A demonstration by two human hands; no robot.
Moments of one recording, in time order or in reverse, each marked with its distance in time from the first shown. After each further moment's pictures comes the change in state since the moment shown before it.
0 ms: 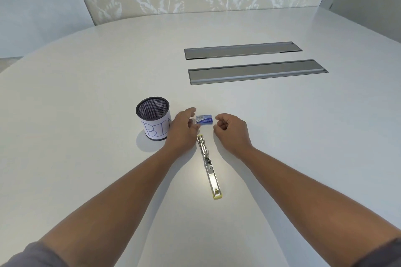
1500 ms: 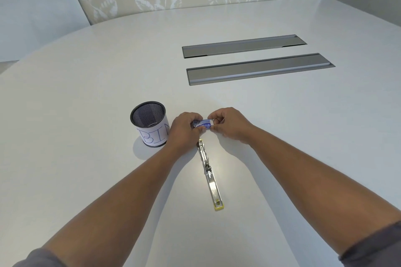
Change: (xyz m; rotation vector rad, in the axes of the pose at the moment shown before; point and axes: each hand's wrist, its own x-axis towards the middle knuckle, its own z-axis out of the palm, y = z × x) left_hand 0.023 0.000 0.008 0.079 -0.033 0.017; right_hand 0.059 0.004 -0.010 0.008 -0.404 0.039
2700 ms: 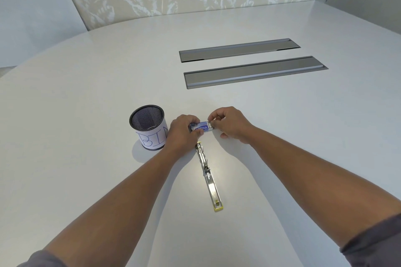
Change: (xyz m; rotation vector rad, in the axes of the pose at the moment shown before) left_hand 0.005 -0.005 0.002 0.048 -0.009 -0.001; right_hand -0.005 -0.011 -0.005 0.166 0.078 0.135
